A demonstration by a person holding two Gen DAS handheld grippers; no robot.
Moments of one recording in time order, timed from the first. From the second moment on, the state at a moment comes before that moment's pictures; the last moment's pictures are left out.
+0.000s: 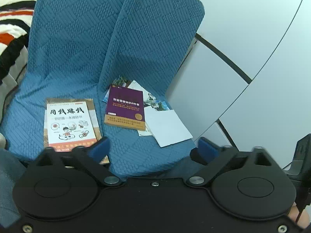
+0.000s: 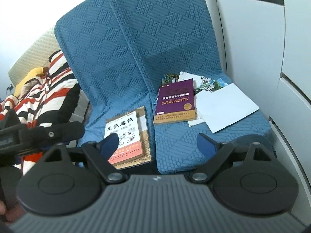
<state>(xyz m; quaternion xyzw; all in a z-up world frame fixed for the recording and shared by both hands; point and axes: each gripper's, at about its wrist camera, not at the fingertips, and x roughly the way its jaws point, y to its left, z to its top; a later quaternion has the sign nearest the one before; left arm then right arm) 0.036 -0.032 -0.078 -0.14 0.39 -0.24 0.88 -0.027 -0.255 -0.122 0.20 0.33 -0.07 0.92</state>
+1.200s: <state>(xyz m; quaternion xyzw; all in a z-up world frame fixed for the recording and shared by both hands) 0.161 -0.048 -0.189 -0.10 0.40 -0.20 0.89 0.071 -0.283 -0.230 0.20 0.37 -0.12 0.90</state>
